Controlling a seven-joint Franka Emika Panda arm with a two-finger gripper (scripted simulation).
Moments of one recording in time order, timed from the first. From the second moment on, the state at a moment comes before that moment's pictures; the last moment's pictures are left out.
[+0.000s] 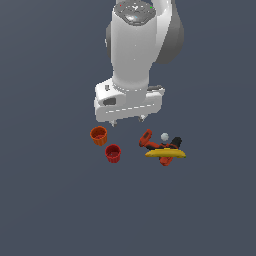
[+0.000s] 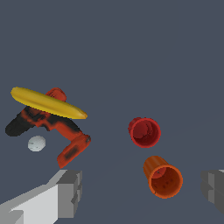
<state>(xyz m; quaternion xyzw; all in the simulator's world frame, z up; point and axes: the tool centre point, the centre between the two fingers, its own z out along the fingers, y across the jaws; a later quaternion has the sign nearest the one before) 0.010 0.000 0.274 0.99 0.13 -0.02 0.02</state>
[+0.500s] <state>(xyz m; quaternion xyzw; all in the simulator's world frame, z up) 0.025 0.049 0.227 0.95 0.31 -0.02 0.02</state>
